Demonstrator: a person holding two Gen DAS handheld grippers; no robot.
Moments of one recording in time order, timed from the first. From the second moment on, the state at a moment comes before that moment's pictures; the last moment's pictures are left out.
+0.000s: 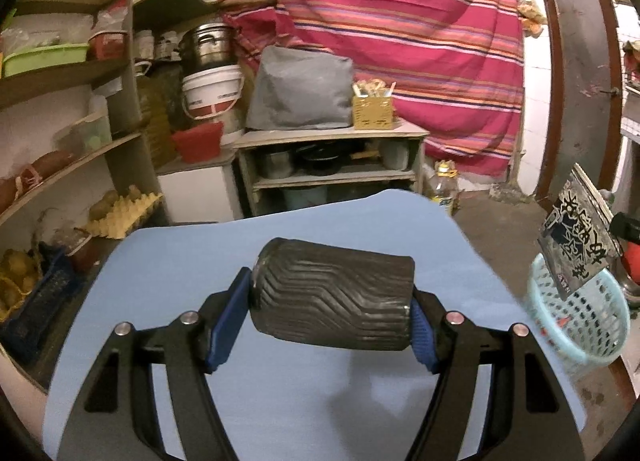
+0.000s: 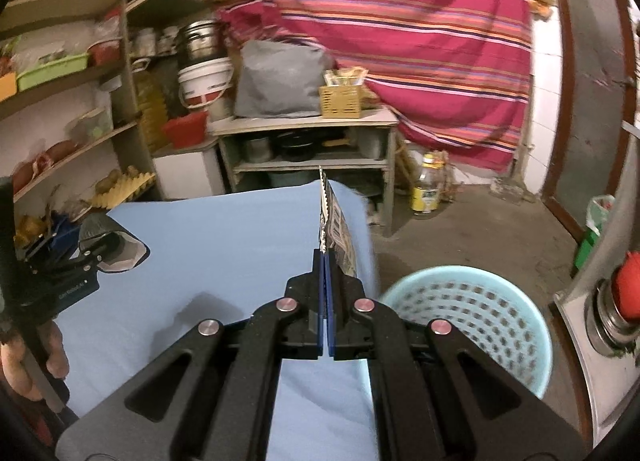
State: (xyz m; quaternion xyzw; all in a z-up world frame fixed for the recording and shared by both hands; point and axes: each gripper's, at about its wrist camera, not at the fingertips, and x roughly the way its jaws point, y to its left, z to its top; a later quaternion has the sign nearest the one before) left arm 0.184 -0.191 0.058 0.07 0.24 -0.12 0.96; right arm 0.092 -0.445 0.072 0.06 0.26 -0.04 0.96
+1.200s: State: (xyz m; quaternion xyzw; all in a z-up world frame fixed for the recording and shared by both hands) left arm 0.169 -0.413 0.038 0.07 0.25 -0.27 0.93; right arm 0.049 -0.603 -0.021 0.17 0.34 -0.15 0.91
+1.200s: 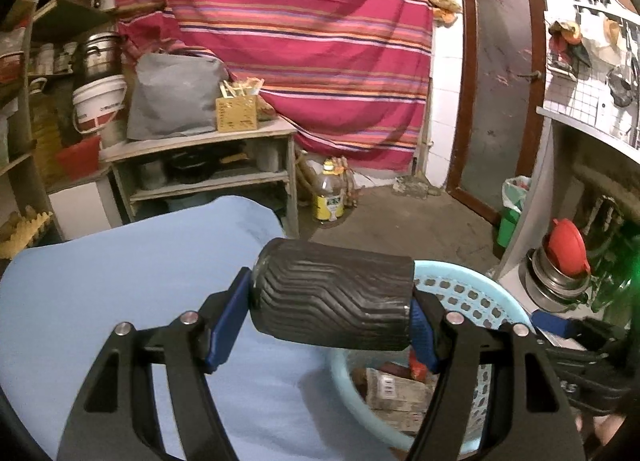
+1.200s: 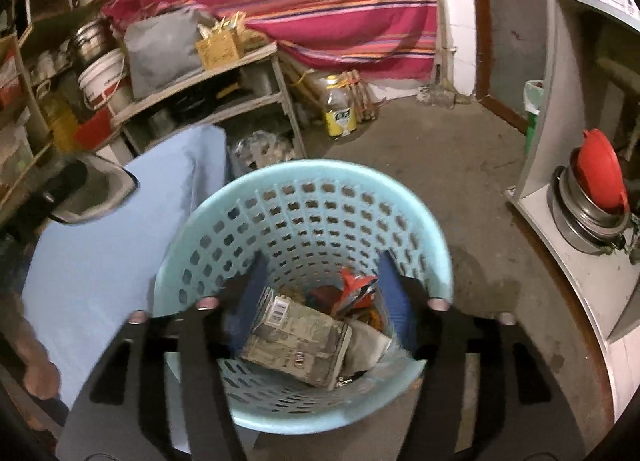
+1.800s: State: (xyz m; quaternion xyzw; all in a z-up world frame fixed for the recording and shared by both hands) left arm 0.188 -0.493 -0.020 0.10 0.34 -0.31 0.88; right arm 0.022 -0.633 -0.015 0.20 0.33 -0.17 0.91
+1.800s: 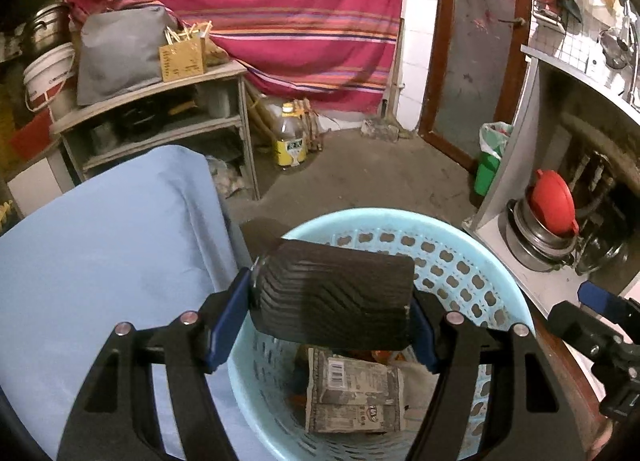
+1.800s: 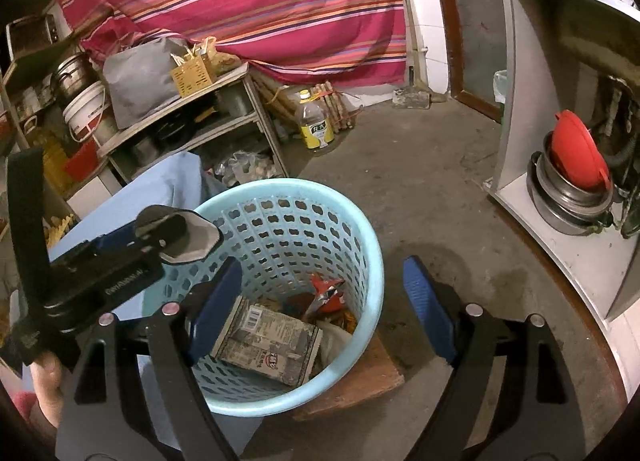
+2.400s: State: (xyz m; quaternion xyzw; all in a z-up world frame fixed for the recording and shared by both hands) left arm 0.184 -0.428 0.002 0.08 0.35 -0.28 0.89; right arm 0.033 -0.619 -0.011 0.18 0.33 -0.17 0.91
